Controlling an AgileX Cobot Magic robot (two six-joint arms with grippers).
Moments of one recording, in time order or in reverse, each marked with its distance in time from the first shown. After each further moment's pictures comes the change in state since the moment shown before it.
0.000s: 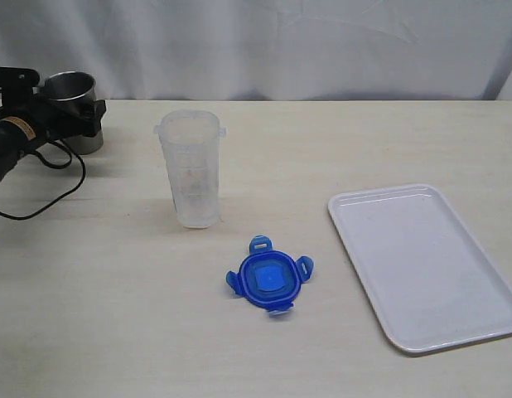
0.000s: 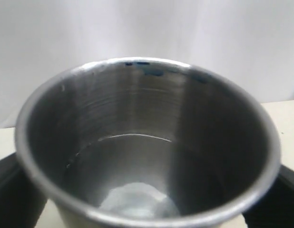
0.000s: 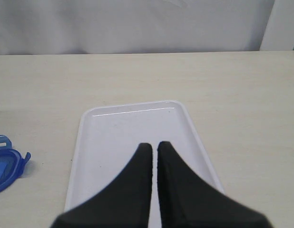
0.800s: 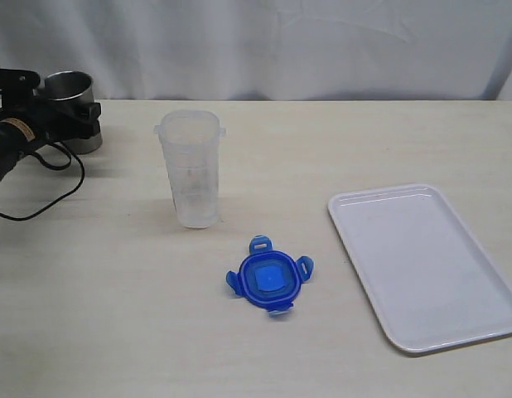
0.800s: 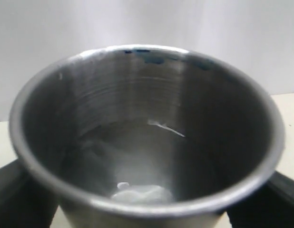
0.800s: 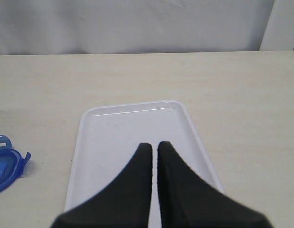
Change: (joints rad) left arm 0.000 0.000 0.002 -0.008 0.024 0.014; right arm 0.000 0.000 0.000 0.000 0.000 0.000
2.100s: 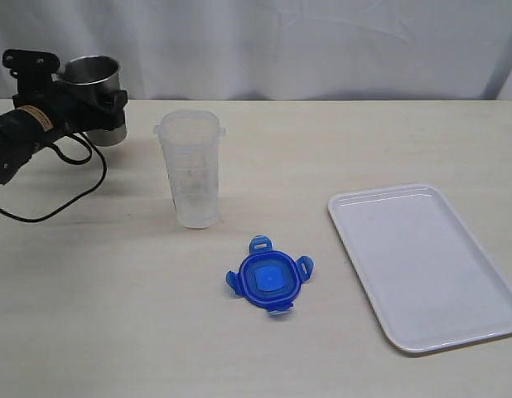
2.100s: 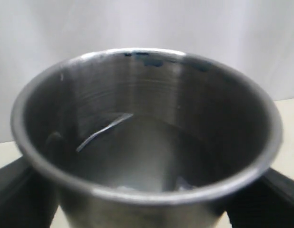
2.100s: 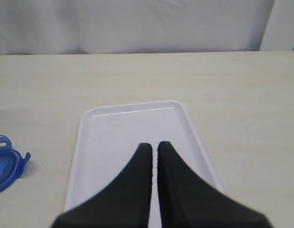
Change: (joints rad) left arm -0.127 -0.205 0.181 -0.077 0.000 0.039; right arm 0.000 0.000 0.000 0.000 0.000 0.000
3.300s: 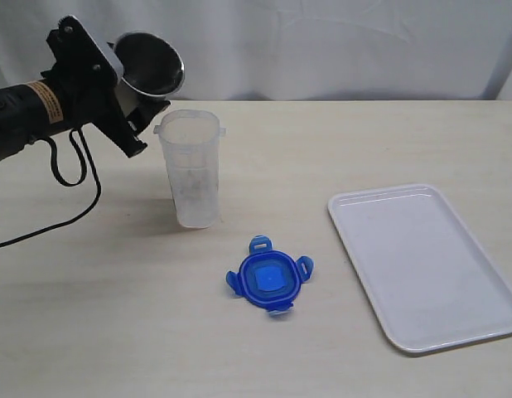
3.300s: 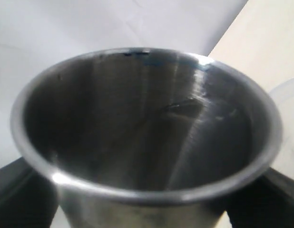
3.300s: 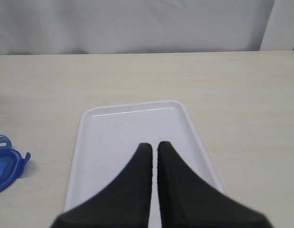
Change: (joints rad) left arm -0.128 -0.319 0.179 0.314 0.072 0.413; right arm 0.000 0.000 0.000 0.000 0.000 0.000
